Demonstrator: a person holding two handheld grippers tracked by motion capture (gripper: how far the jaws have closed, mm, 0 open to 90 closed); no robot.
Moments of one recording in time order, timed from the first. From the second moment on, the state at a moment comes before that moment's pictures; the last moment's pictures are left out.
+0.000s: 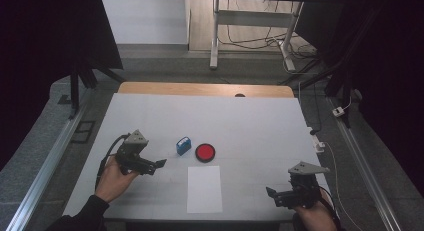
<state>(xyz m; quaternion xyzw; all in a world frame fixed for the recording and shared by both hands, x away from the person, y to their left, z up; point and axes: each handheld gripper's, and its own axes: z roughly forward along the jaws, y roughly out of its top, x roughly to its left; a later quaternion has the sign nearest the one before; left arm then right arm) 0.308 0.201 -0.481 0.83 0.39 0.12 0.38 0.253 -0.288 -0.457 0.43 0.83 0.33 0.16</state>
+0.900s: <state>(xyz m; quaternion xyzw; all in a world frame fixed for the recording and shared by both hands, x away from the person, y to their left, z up) 0.356 0.159 -0.489 0.86 0.35 0.11 0.36 0.253 -0.287 -0.458 0.42 0.83 0.33 0.16</state>
